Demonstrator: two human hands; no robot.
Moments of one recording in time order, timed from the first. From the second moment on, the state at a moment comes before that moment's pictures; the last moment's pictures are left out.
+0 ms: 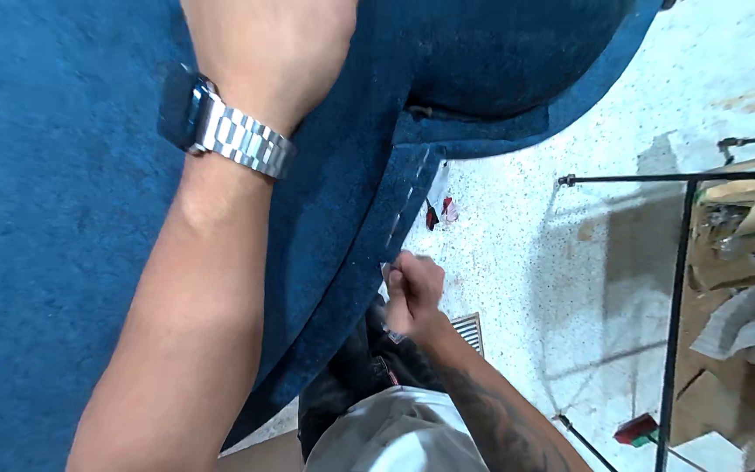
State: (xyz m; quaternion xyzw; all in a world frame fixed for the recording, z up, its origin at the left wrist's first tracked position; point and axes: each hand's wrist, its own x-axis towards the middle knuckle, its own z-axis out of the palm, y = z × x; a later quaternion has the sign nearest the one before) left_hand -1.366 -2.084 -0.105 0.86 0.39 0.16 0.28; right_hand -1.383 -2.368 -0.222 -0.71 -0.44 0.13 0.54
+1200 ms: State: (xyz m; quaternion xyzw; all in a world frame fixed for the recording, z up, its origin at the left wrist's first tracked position) left_hand -1.357 -2.071 -0.107 0.81 0.39 0.15 0.40; right_hand -1.311 -2.368 -0.108 -0.79 -0.54 0.23 0.18
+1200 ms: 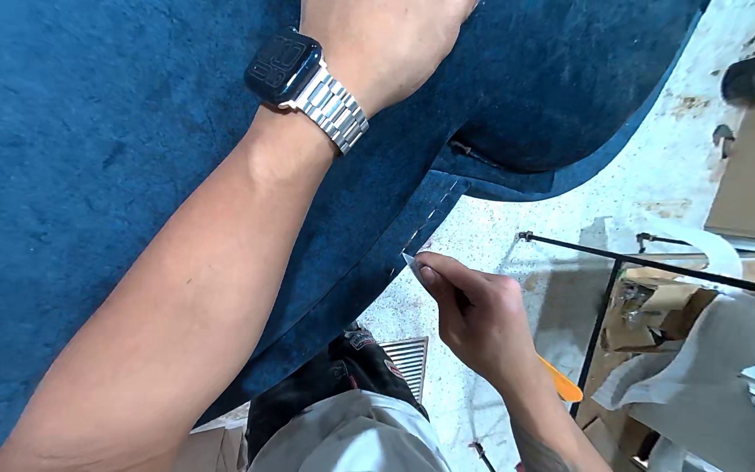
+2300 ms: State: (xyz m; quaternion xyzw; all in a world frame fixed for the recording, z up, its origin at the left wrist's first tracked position) left_hand -1.354 -2.065 -0.097 0.86 0.34 0.12 0.36; right_hand -1.356 -2.373 -0.147 -0.82 -0.42 0.22 0.31
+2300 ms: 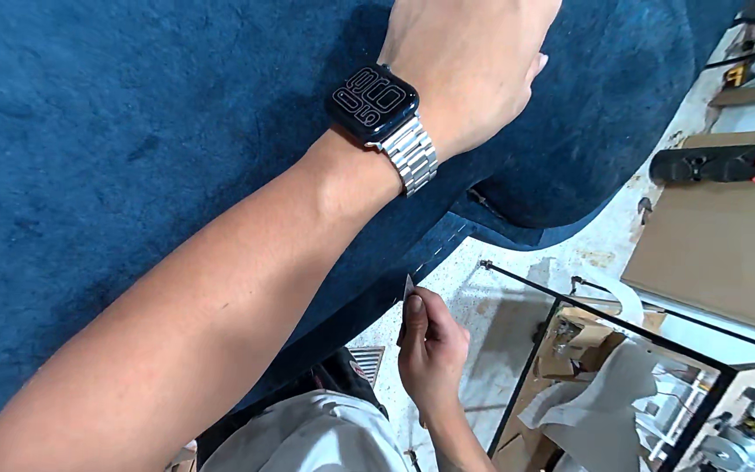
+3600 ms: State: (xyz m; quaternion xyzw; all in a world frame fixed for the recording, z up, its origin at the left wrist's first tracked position) left_hand -1.352 -2.067 -0.095 0.84 0.34 0.12 0.40; right_hand -1.319 -2.335 -0.102 -0.81 -0.55 0.20 0.01
